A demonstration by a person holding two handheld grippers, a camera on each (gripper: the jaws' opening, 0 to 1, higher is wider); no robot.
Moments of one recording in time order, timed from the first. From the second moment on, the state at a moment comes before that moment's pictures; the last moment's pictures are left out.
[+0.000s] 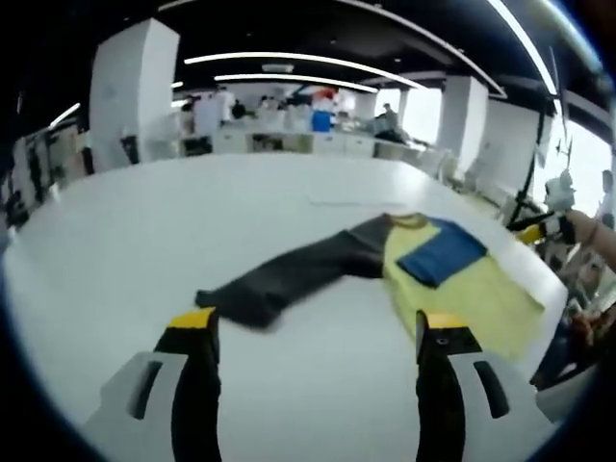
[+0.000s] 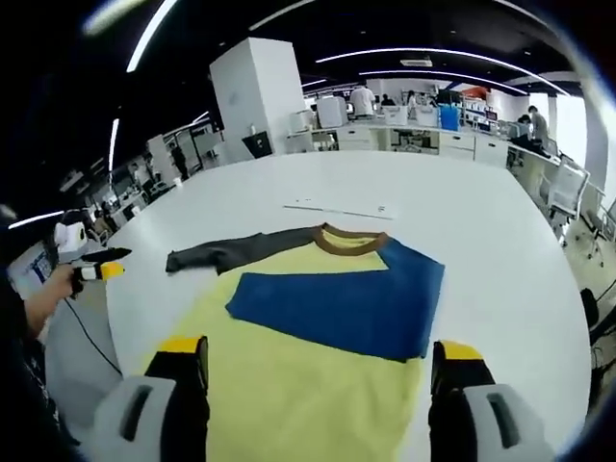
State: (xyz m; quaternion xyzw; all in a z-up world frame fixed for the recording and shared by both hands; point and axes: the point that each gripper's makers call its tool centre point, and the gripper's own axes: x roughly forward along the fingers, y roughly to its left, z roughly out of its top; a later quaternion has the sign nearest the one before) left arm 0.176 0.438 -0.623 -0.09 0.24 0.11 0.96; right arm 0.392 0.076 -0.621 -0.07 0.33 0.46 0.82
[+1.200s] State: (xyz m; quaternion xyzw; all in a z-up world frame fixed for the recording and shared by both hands) left arm 0.202 0.530 -0.703 -0.13 0.30 0.21 0.92; right arm 0.353 0.062 -0.600 -0.10 0.31 0.46 0.83
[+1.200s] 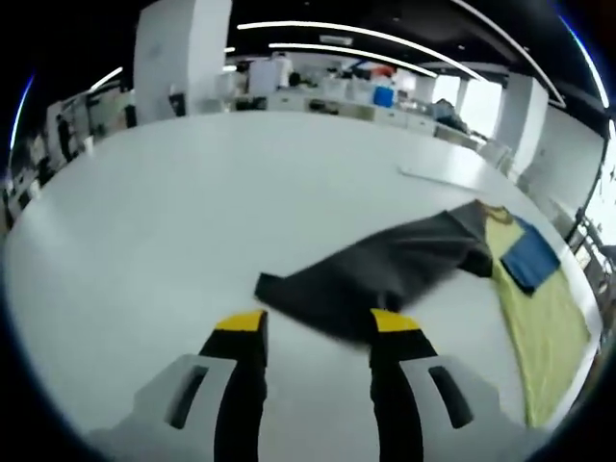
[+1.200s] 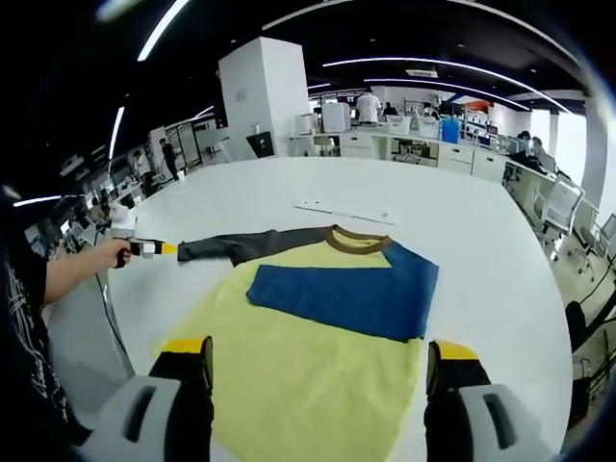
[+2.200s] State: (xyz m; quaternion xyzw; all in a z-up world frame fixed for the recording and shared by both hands) left arm 0.218 0.543 -0.720 -0.05 0.36 0.19 0.91; right arm 0.349 0.047 -0.607 -0.12 0.32 0.44 0.83
